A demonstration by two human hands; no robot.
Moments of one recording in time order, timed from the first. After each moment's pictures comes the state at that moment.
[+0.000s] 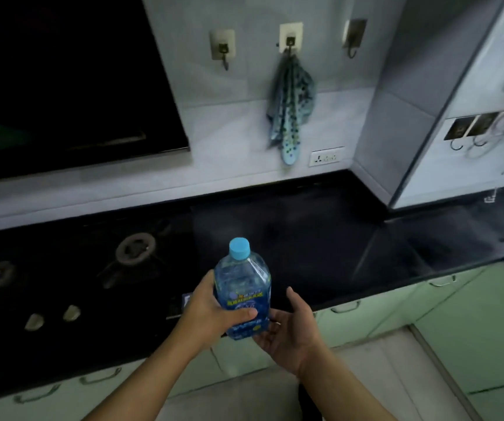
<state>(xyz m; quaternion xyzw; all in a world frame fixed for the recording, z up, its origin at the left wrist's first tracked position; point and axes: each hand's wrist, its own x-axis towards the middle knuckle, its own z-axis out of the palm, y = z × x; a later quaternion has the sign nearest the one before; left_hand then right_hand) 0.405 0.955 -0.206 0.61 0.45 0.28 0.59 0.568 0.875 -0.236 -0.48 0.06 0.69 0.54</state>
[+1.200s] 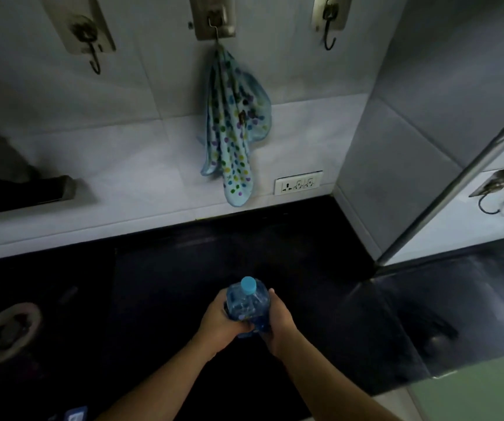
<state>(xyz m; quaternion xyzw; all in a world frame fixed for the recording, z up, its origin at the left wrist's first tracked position) 0.708 1.158 -0.334 0.57 0.53 0.17 0.60 0.848 1.120 -0.354 -0.58 0.06 0.66 0.48</state>
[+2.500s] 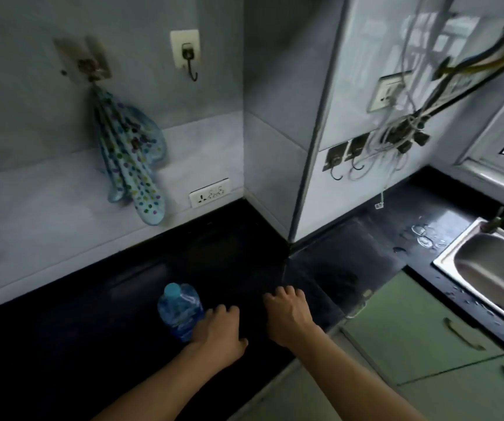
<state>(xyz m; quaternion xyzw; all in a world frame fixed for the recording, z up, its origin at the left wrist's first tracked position) 0.788 1.066 -0.245 0.90 0.34 -0.21 0.15 0.928 0.978 -0.264 -0.85 -0.51 0.11 -0.09</state>
